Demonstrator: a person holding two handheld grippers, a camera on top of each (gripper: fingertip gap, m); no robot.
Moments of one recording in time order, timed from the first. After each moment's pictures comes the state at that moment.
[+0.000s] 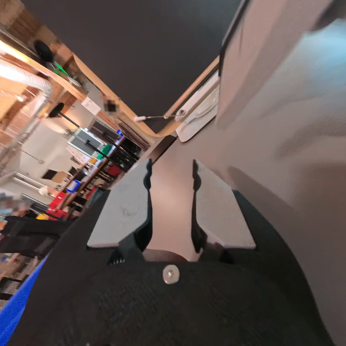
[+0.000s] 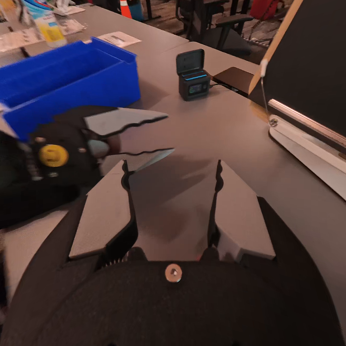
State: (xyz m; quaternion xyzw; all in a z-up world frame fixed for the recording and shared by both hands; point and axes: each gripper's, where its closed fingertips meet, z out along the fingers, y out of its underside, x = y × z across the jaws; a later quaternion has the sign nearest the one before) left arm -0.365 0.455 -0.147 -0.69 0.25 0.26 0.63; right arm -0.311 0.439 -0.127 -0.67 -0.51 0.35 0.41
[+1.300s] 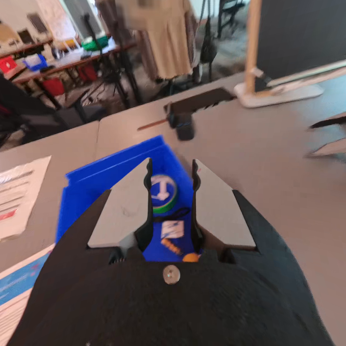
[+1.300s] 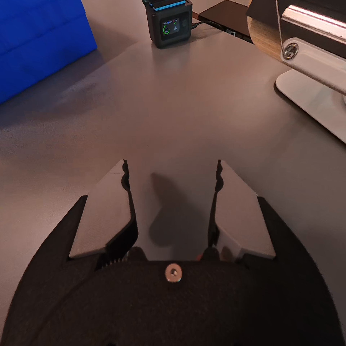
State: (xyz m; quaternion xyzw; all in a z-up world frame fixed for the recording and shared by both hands) left arm -0.557 0.300 -0.060 -0.82 -0.01 0.13 0.56; right arm -0.317 0.482 -0.213 -0.72 -0.51 0.30 0.37
